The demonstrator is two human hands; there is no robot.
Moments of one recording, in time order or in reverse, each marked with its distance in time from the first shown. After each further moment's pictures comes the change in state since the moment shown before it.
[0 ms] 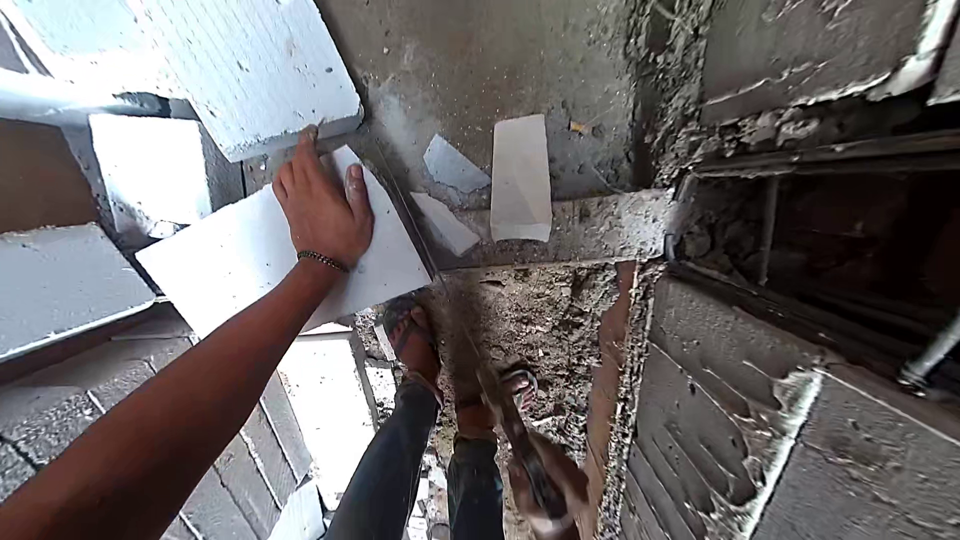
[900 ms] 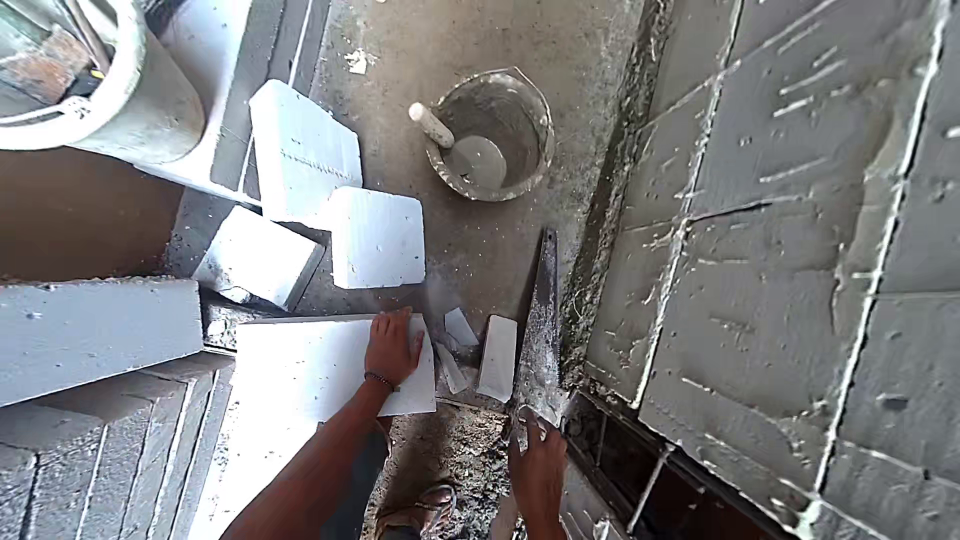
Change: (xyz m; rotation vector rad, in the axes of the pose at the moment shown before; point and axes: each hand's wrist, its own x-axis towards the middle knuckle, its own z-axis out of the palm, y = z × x) left_hand 0.004 0.000 -0.017 -0.255 -0.191 -0.117; right_hand 0.261 -0.083 0.021 -1.017 -0.468 0.278
